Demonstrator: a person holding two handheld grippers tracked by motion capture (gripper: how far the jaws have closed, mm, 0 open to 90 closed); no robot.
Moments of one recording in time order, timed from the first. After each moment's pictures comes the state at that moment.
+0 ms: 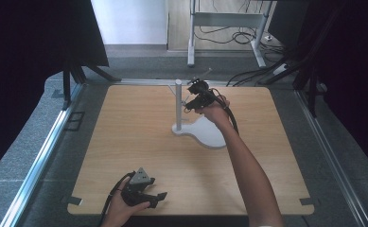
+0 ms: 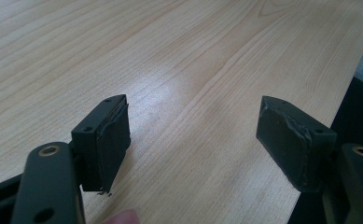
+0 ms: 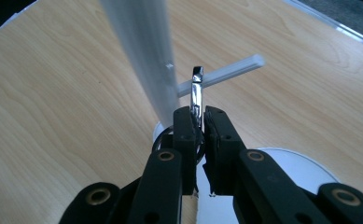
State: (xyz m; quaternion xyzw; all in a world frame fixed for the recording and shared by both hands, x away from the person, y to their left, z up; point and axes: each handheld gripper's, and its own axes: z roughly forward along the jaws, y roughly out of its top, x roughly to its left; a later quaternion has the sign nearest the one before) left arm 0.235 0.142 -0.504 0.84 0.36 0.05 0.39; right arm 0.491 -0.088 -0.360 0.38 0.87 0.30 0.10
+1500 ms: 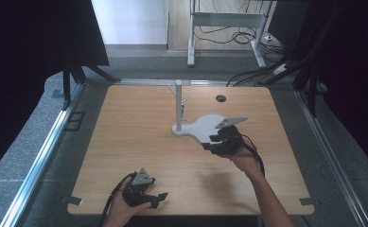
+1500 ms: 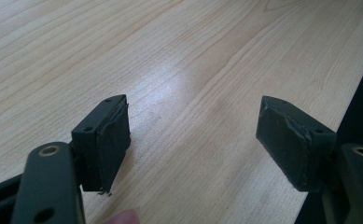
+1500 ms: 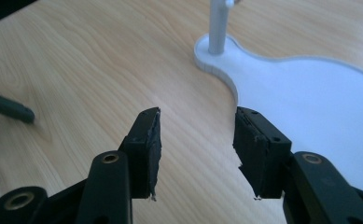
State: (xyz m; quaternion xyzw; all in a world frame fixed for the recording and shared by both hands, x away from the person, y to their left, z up) left arm 0.234 0.138 -0.505 0.85 0.36 0.06 0.38; right arm 0.364 -0.175 -0.412 0.35 0.85 0.38 0.10
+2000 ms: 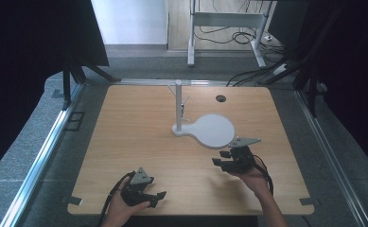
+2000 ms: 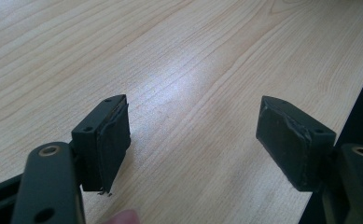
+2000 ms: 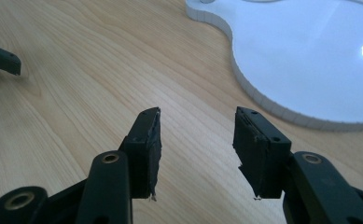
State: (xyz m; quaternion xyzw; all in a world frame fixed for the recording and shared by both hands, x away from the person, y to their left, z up) left arm 0.234 0.141 -0.504 0.84 0.37 0.07 0.38; right arm 0.325 -0.214 -0.455 0.37 0.83 0.40 0.10
